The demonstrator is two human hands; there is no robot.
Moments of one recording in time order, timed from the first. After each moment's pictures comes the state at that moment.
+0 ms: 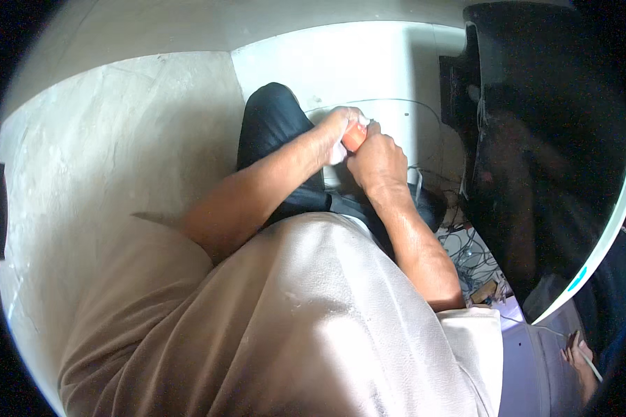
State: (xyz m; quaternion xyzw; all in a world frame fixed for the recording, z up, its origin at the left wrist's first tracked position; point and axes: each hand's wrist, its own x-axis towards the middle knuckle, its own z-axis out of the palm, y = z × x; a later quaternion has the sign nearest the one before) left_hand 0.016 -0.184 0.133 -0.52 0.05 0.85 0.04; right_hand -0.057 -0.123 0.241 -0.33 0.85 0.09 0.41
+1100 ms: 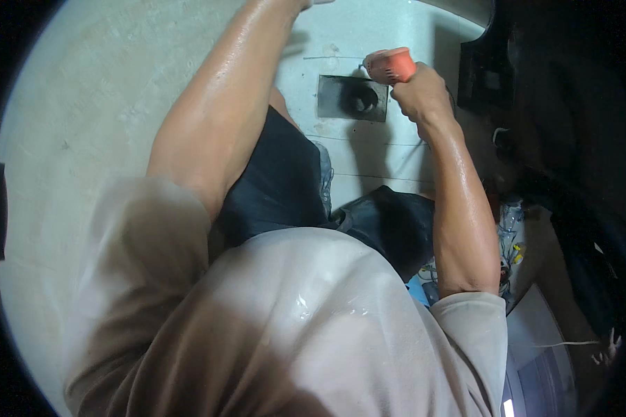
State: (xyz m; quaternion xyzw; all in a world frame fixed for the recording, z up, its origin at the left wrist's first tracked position) left_hand 0.041 -0.281 0.197 -0.59 0.36 0.67 -0.27; right_hand -0.105 -0.065 0.180 -0.38 0.83 -0.04 0.41
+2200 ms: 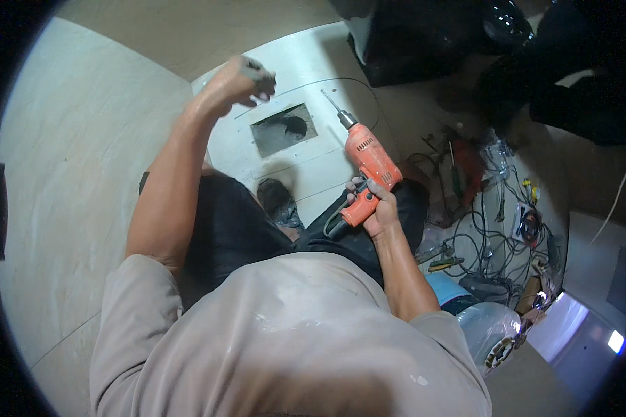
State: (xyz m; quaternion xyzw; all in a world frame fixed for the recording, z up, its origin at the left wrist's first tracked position) left_hand -0.020 -0.225 0.118 -0.32 0.73 0.59 0.09; right_hand -0.069 0.181 0.035 0.21 0.46 -0.73 0.45
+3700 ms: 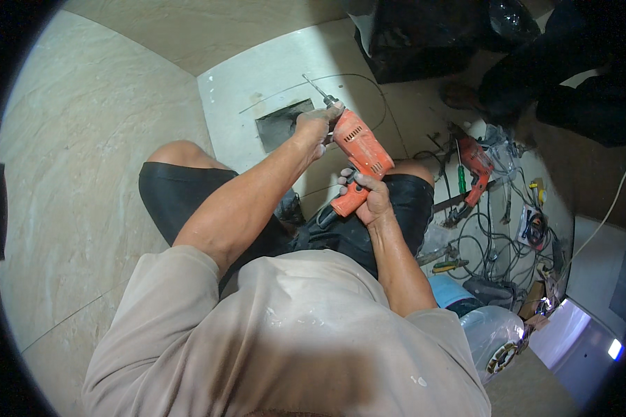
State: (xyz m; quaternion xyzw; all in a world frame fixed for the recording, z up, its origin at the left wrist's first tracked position) left_hand -0.068 -0.050 0.071 -0.45 0.36 0.81 -0.10; right_hand -0.075 0.167 0.062 0.10 0.37 -0.76 0.53
